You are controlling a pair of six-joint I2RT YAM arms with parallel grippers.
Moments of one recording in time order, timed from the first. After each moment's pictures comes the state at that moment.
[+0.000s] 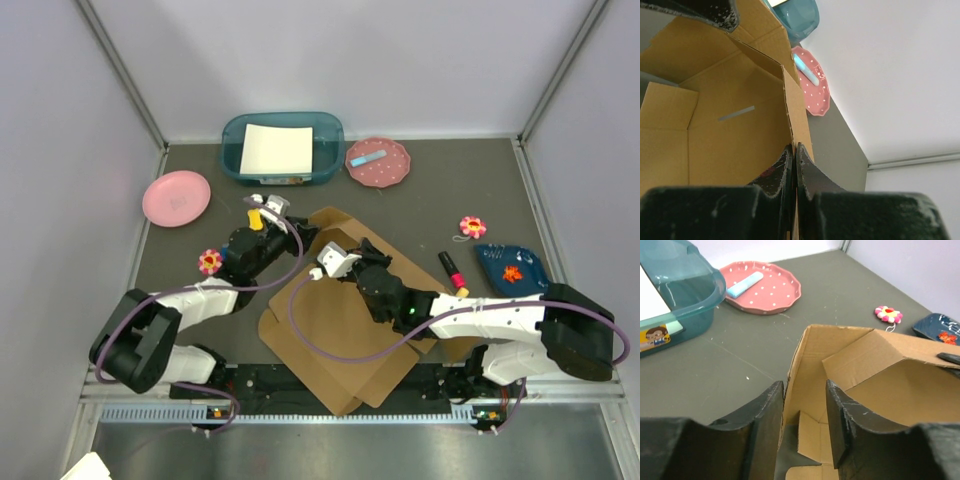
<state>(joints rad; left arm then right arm) -0.50 1.33 0.46 0.89 0.25 -0.23 1.19 1.31 0.65 0.43 0.84 -0.73</state>
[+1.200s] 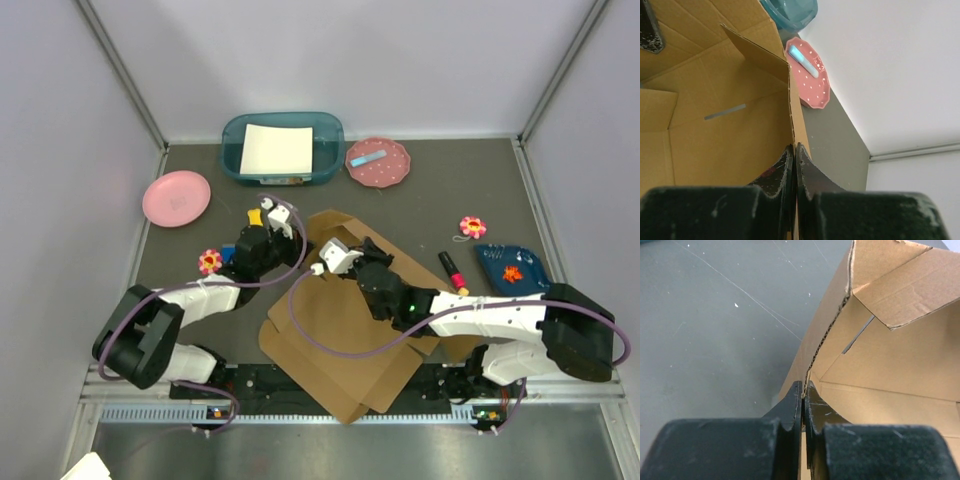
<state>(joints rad) -0.50 1.37 0.49 0.60 0.27 -0.27 1.18 1.31 0.67 0.38 0.86 -0.69</state>
